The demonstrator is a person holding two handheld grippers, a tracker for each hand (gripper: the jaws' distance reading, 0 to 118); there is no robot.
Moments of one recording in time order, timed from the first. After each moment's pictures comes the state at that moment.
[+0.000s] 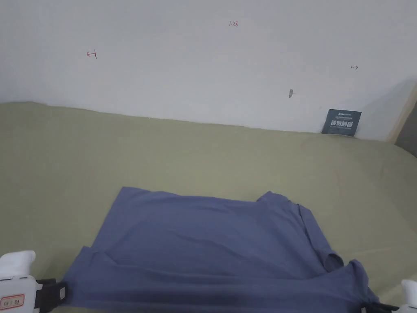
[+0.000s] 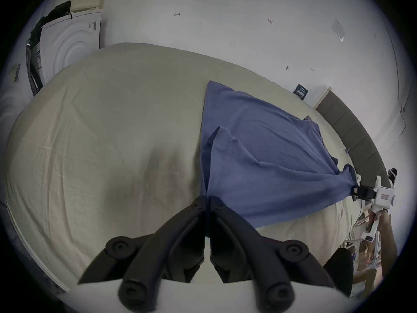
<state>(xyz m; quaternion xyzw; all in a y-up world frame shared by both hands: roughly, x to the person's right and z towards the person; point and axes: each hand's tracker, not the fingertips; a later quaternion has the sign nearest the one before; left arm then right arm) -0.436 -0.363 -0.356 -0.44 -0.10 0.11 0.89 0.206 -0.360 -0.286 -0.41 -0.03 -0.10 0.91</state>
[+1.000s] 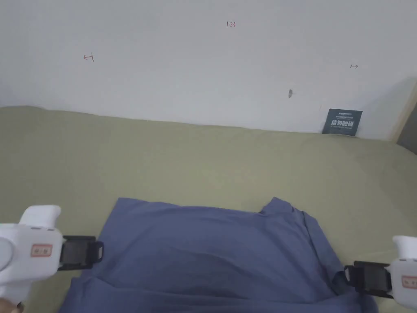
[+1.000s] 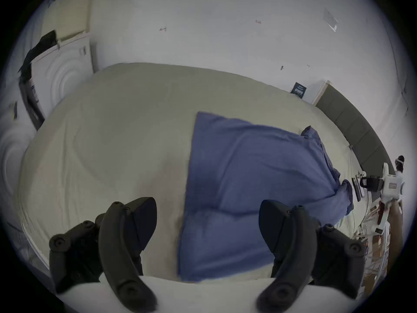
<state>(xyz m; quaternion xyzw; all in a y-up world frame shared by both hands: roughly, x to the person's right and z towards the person) -0.389 -0.291 -0.425 -0.42 -0.10 0.06 0.90 0.190 -0.299 -0.359 -0.41 -0.04 -0.05 0.91</state>
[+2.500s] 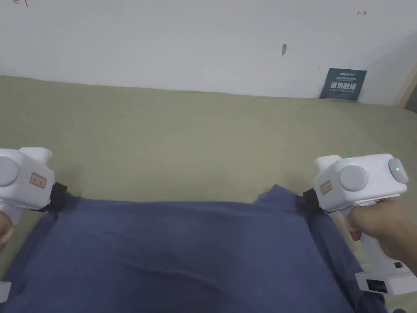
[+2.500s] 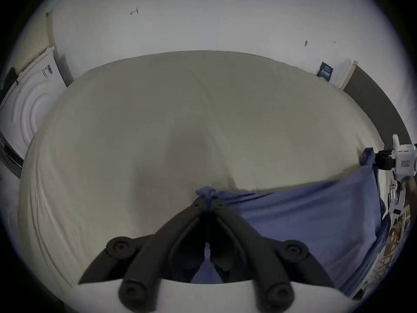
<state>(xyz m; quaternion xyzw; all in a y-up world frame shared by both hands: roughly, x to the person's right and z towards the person) -0.342 -0.379 -0.671 -0.47 -0.07 -0.02 0.88 0.191 -0.379 -0.629 -0.48 -0.04 0.06 0.88</state>
